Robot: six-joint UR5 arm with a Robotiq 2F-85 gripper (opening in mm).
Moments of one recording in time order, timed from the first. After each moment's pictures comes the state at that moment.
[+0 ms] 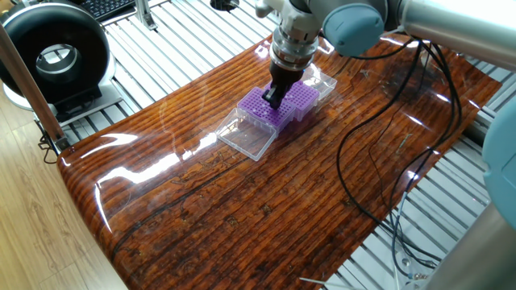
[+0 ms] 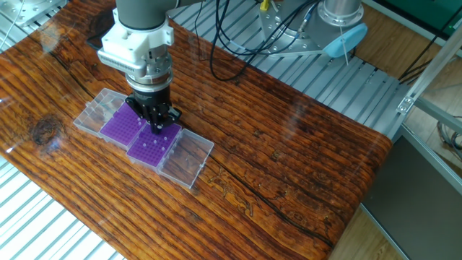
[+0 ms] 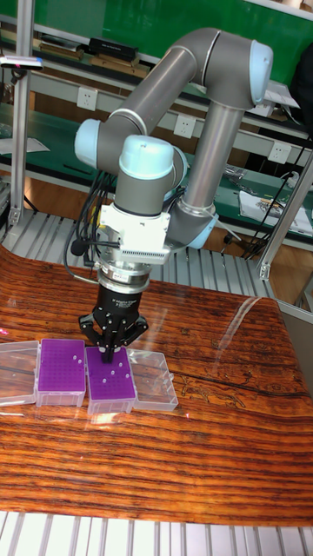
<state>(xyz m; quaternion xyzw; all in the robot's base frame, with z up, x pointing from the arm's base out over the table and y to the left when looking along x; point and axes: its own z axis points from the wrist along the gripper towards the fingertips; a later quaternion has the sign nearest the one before) 0.563 -0.049 0.051 -0.12 0.99 0.00 0.08</state>
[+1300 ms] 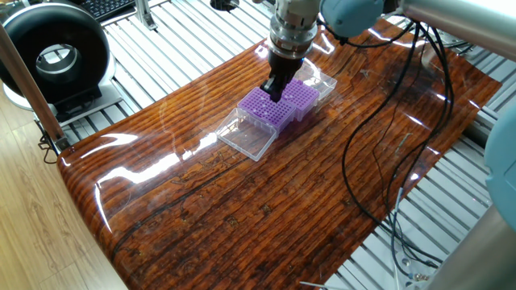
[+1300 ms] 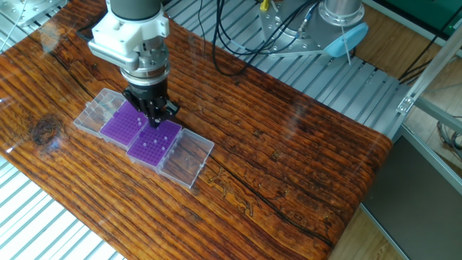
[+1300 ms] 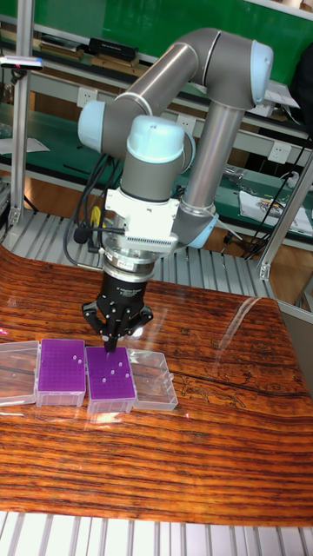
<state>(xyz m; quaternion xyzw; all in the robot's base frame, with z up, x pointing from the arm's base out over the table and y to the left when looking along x) 0.563 -0.048 0.082 -0.11 0.99 0.00 0.06</state>
